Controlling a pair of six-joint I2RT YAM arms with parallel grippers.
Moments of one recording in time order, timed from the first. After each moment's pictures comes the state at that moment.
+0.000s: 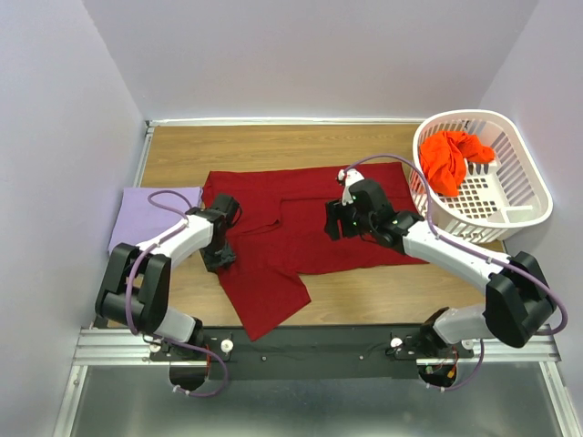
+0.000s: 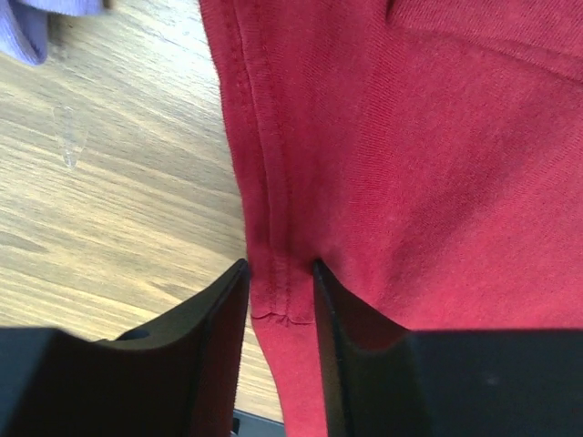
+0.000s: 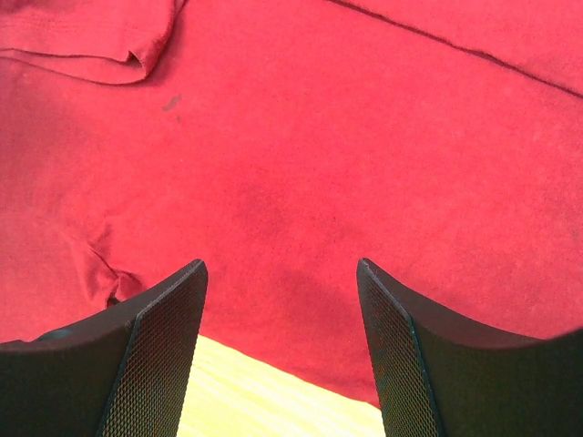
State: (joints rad) left arm -0.32 1.47 0.79 -0.79 -0.20 -0.76; right arm 0.66 1.38 0.89 -0.22 0.04 0.24
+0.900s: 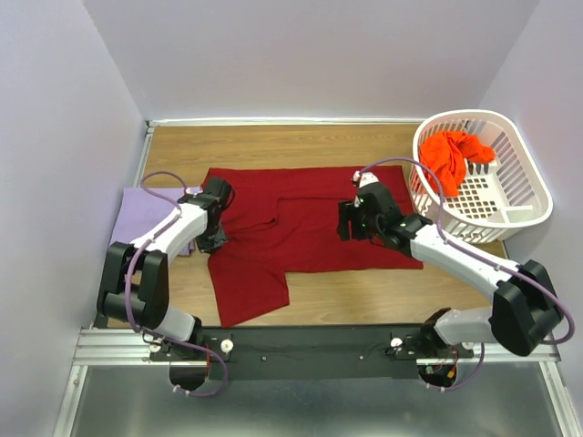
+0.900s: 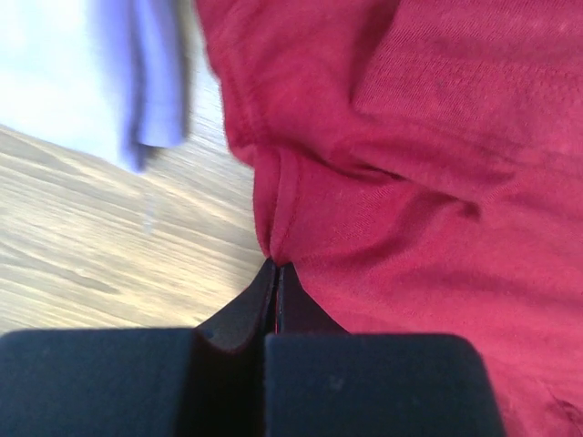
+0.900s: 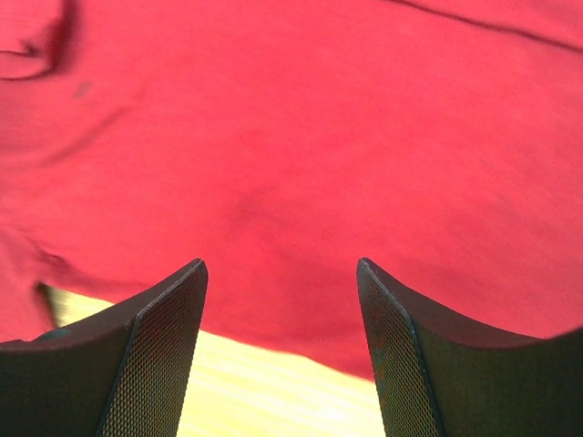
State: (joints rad) left arm -0.26 1.49 0.92 -0.81 -0.28 -0.63; right arm 0.63 1.34 0.86 -0.29 0.12 0.33
